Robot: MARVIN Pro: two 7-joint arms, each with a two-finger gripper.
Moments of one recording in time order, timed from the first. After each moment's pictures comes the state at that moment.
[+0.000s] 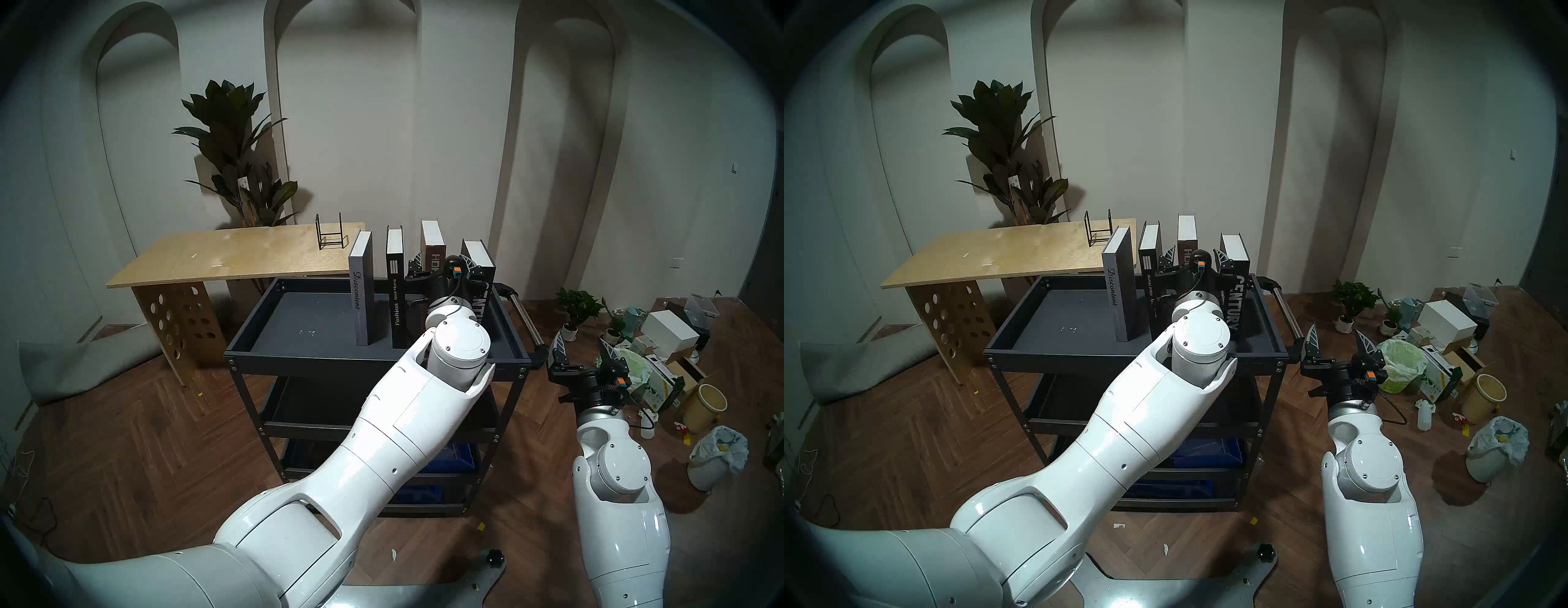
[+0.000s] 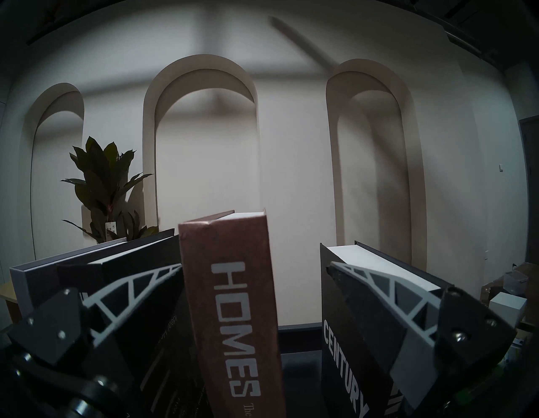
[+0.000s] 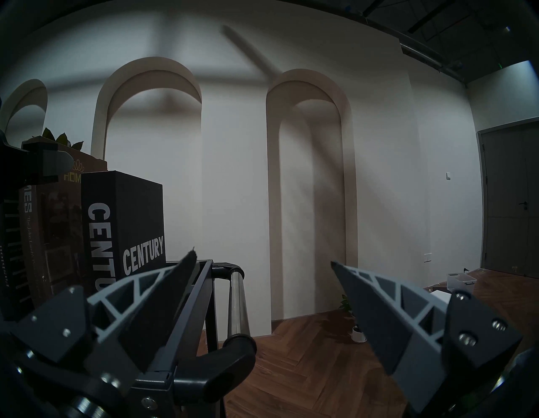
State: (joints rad) left arm 1.02 -1.77 -0.91 -1.20 -0.03 0.09 0.63; right arm -1.82 -1.48 1.79 -1.82 0.16 -0.17 -0.01
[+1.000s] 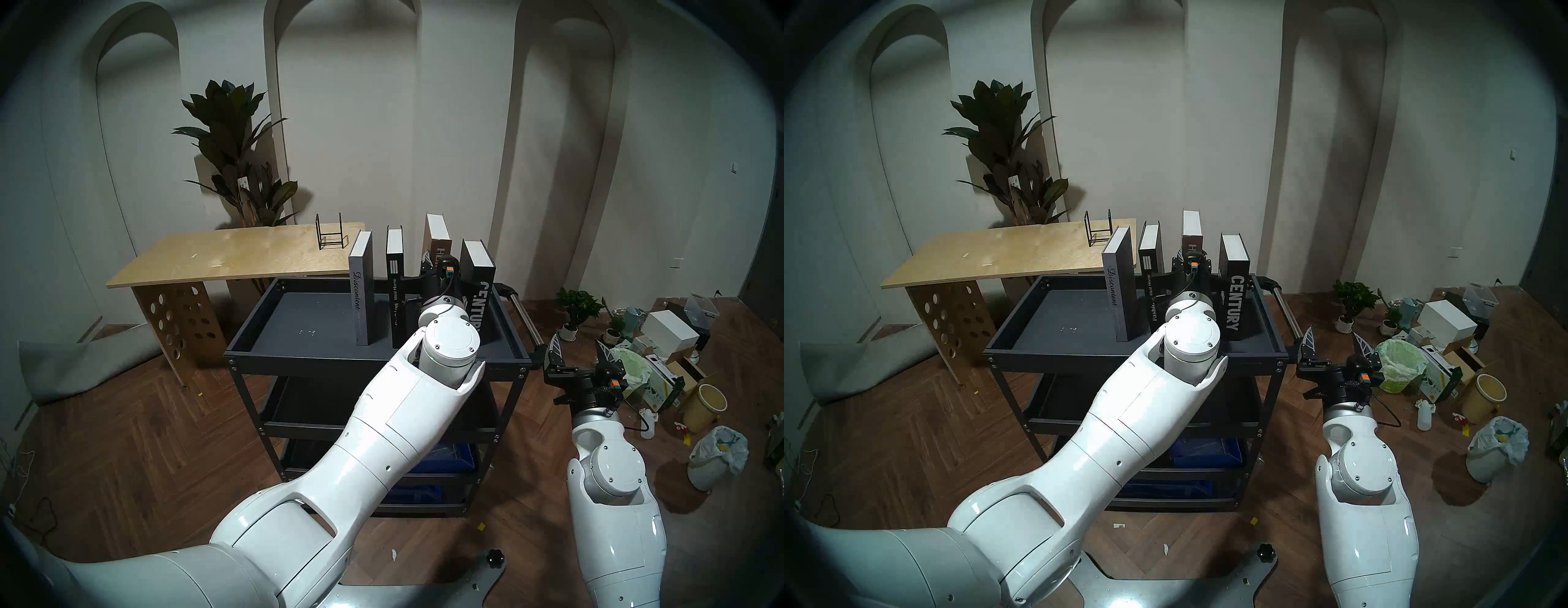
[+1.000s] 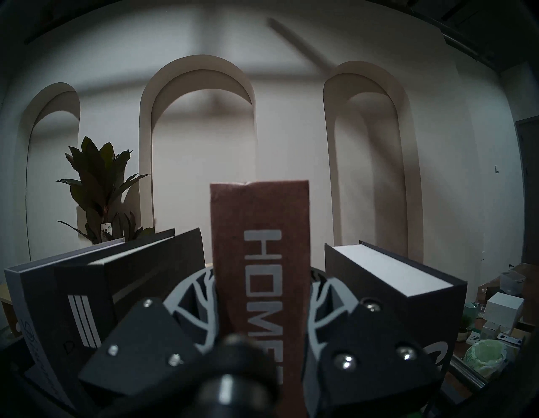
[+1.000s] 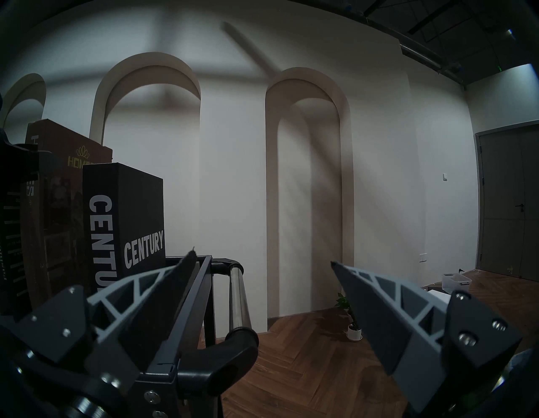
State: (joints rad) left arm 1.03 -1.75 -0.93 -1.25 -0.03 0.07 0.58; right arm -1.82 -1.48 1.77 -1.81 0.13 -0.17 -0.03
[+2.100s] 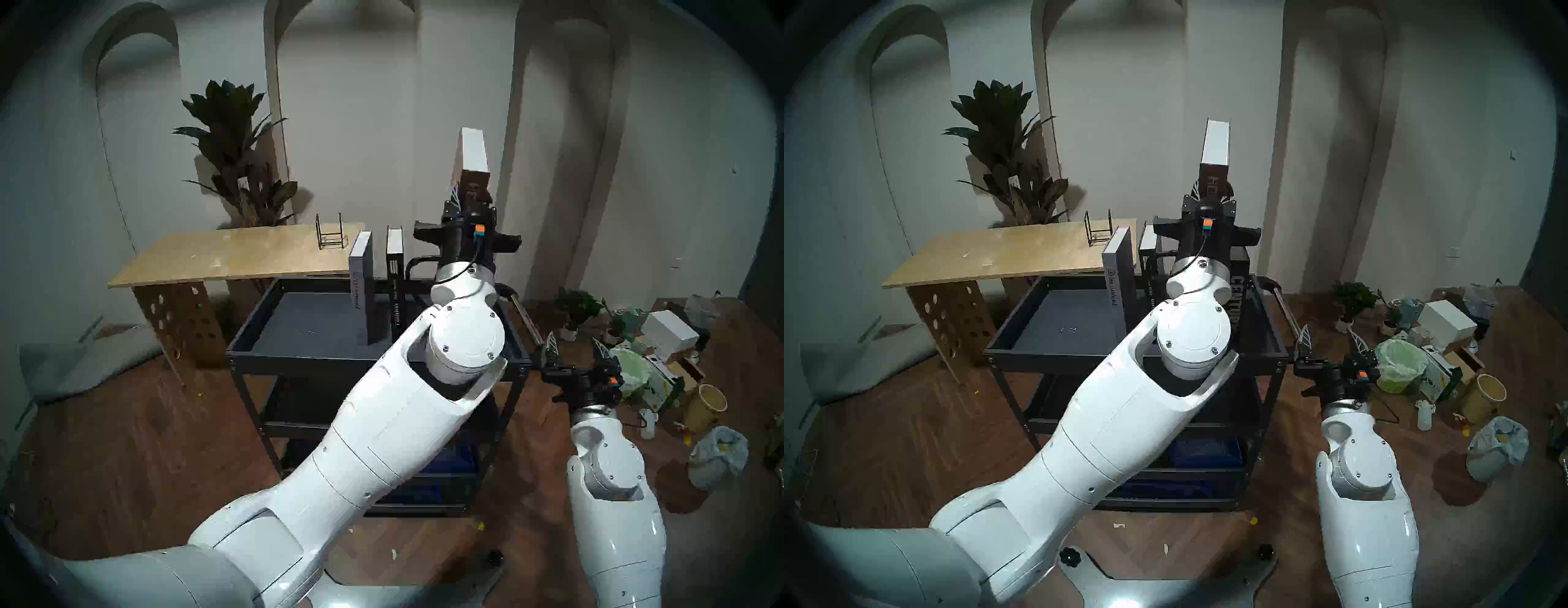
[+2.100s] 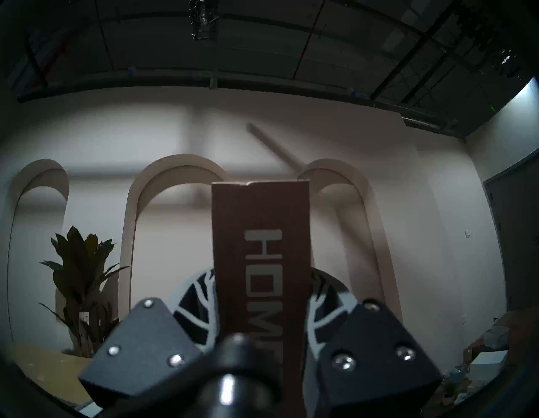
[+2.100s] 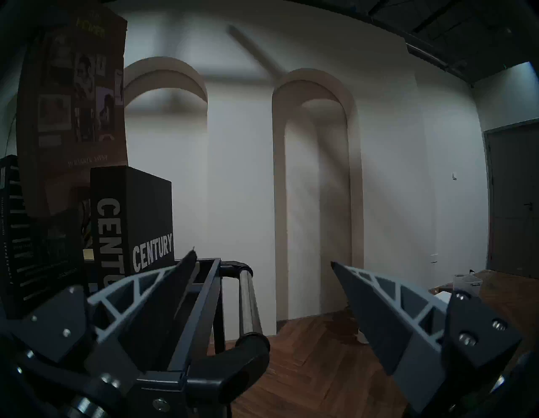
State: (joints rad) left arm 1.05 -1.64 -0.81 -1.65 0.08 0.12 0.57; right arm -1.80 -1.46 1.76 -1.79 0.17 -0.19 0.00
